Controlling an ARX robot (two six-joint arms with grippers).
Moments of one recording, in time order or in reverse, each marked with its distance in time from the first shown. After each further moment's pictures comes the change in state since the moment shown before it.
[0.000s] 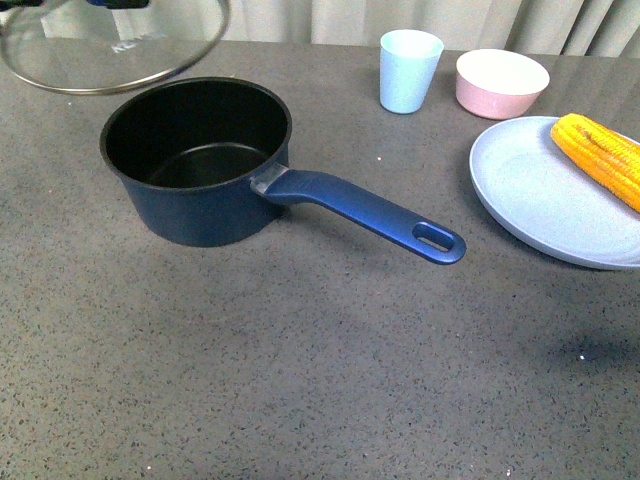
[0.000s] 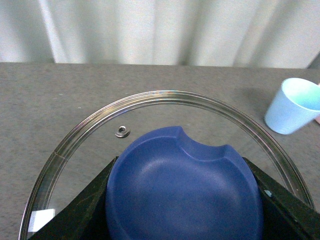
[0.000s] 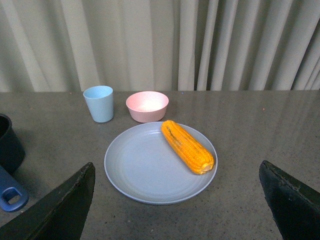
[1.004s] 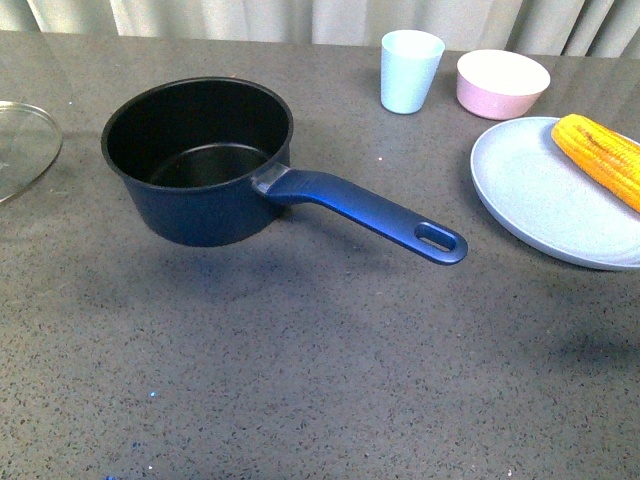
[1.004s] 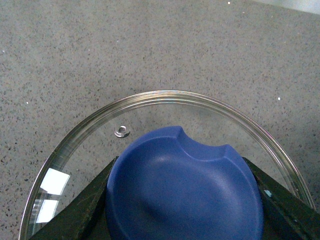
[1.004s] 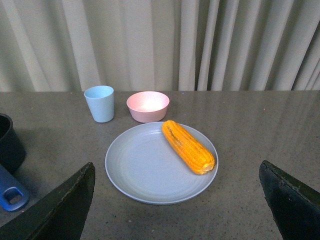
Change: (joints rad) left arm 0.343 0.253 -0.161 0.295 0.011 0.011; right arm 0.000 0.000 0.000 0.000 0.000 0.000
